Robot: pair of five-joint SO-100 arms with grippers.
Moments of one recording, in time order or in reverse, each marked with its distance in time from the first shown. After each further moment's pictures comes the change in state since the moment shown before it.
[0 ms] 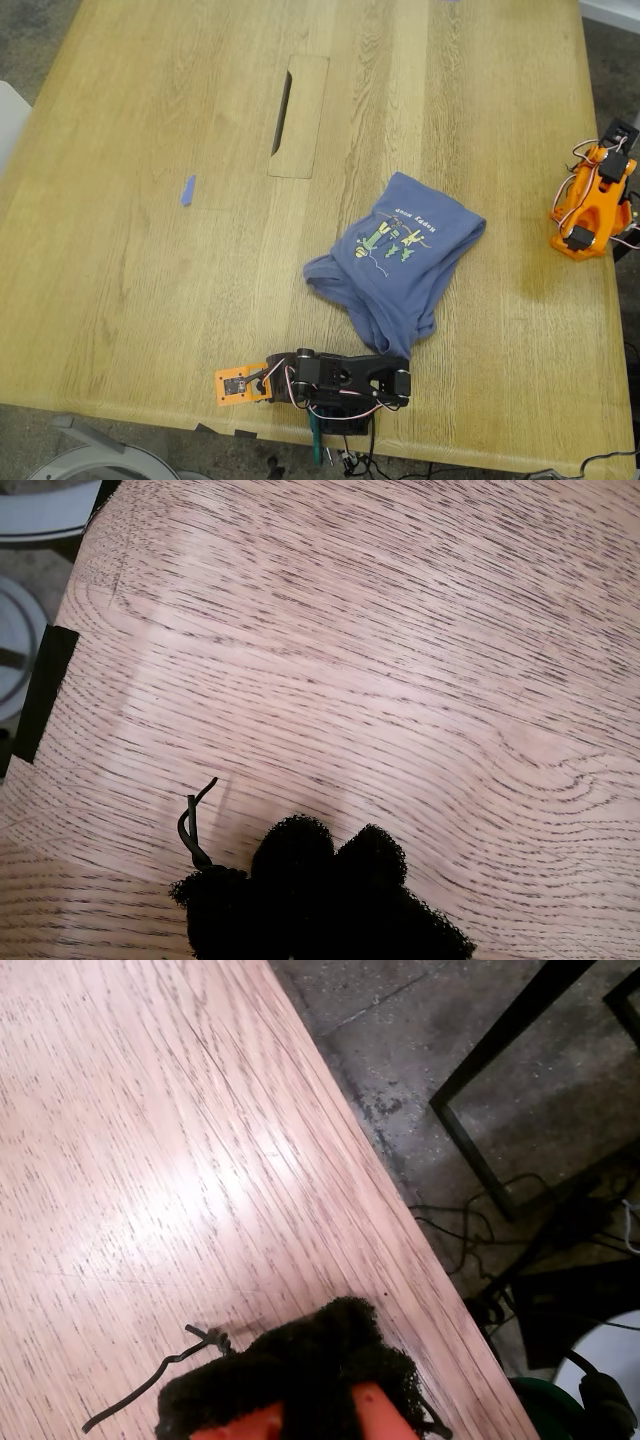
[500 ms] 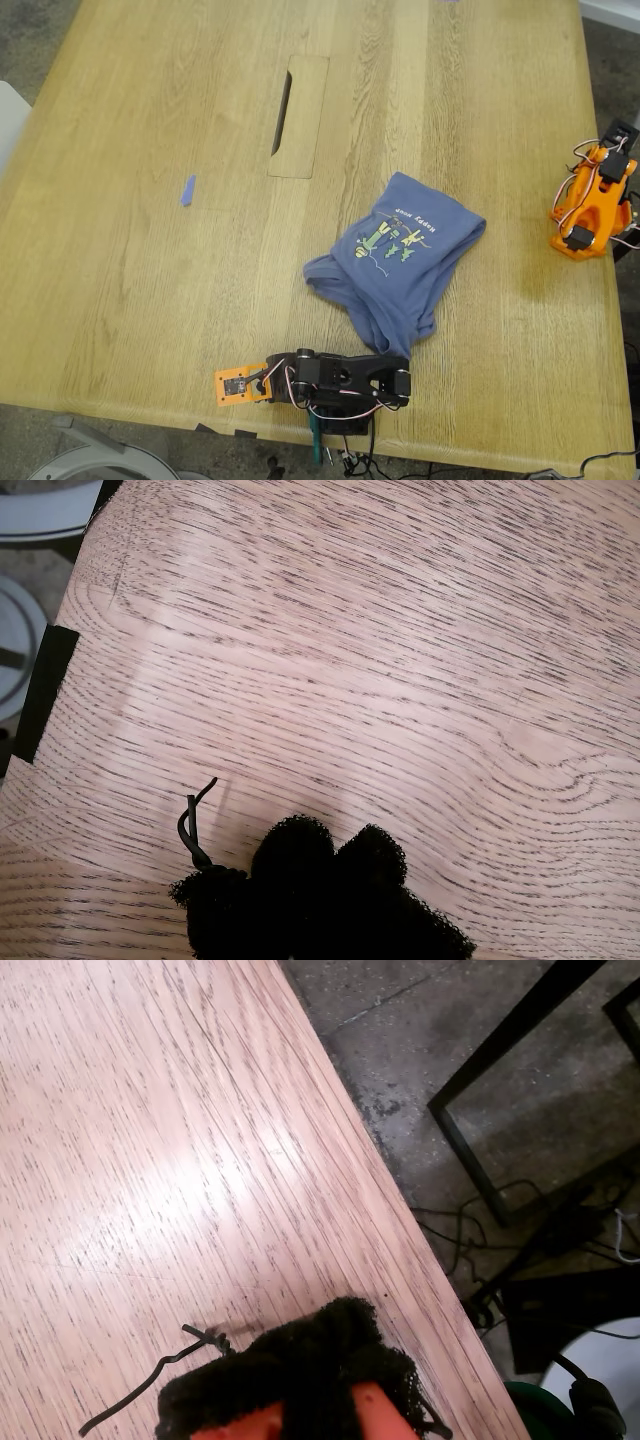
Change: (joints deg) arm 0 0.0 0.0 0.0 0.0 0.0; arm 1 0.1 0.0 0.0 0.5 -2.5
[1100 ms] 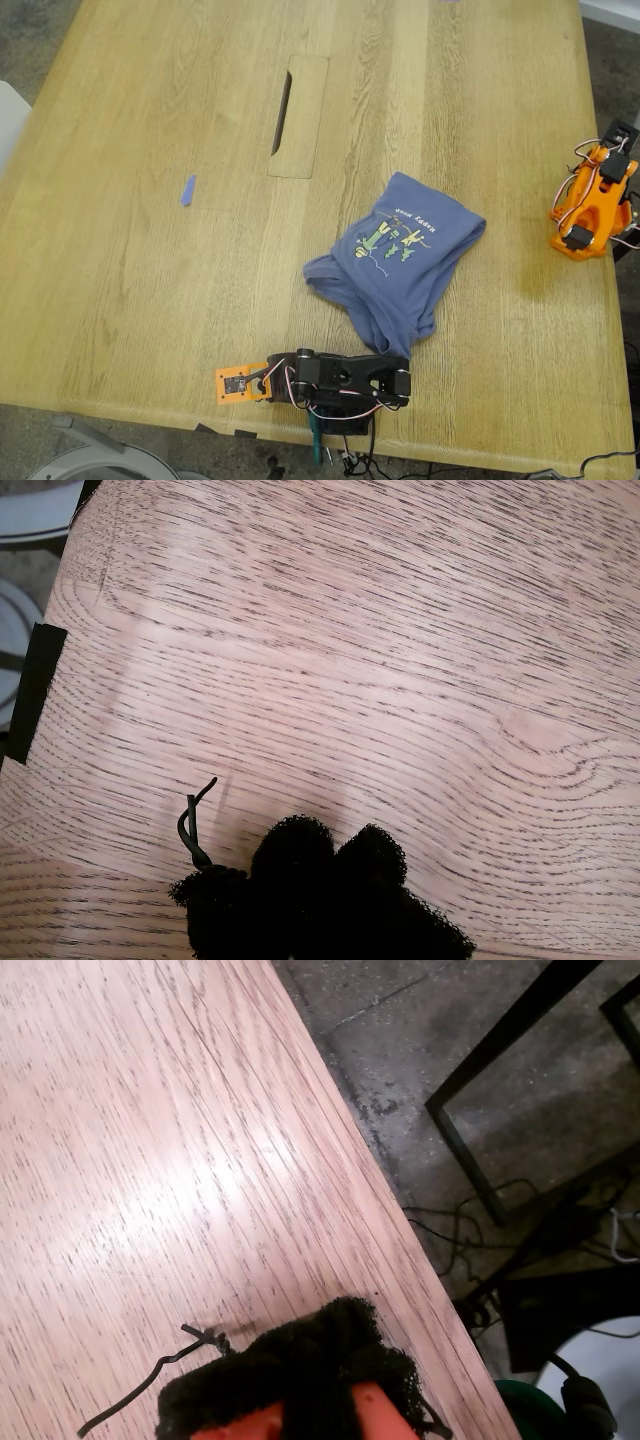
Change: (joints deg) arm 0 0.0 0.0 0.0 0.1 1.8; arm 1 1.5 0.0 0.0 0.0 -2.2
